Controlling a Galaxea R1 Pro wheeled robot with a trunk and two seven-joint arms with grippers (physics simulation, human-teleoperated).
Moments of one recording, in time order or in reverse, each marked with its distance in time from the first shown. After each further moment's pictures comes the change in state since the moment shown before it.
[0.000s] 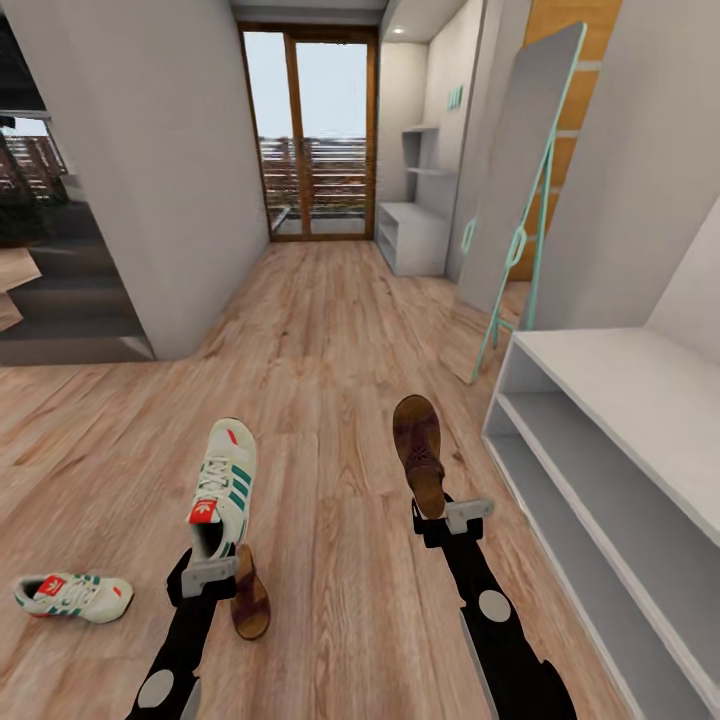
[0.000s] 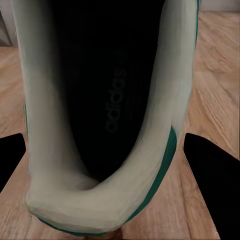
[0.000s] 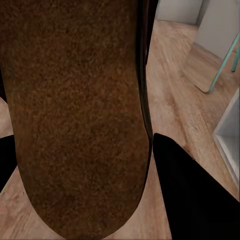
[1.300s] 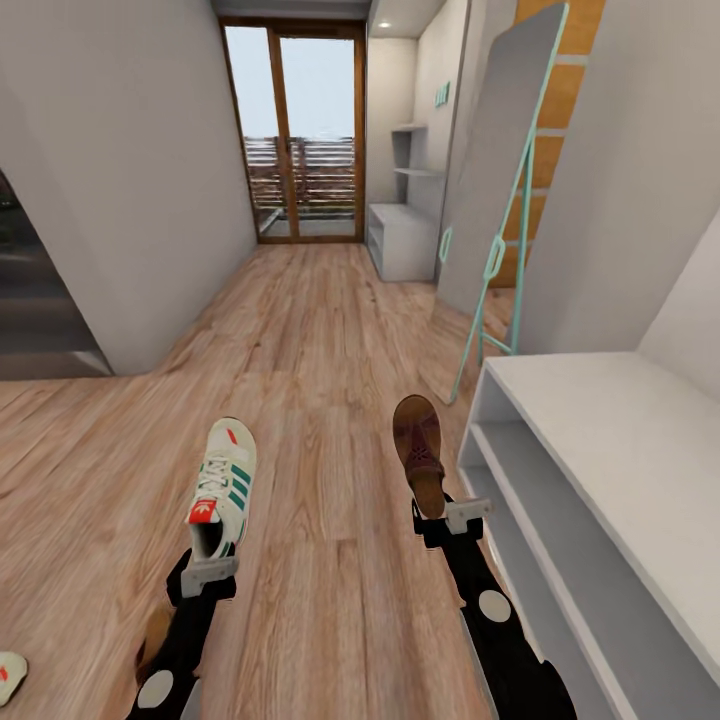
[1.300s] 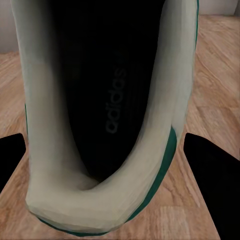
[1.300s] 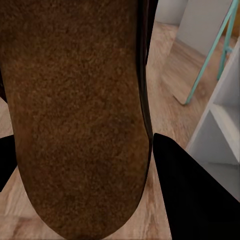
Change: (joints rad) left arm 0.001 0.000 0.000 0.000 0.001 -0.005 0.000; right arm 0.000 0.000 0.000 0.000 0.000 0.000 0.000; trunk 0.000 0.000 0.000
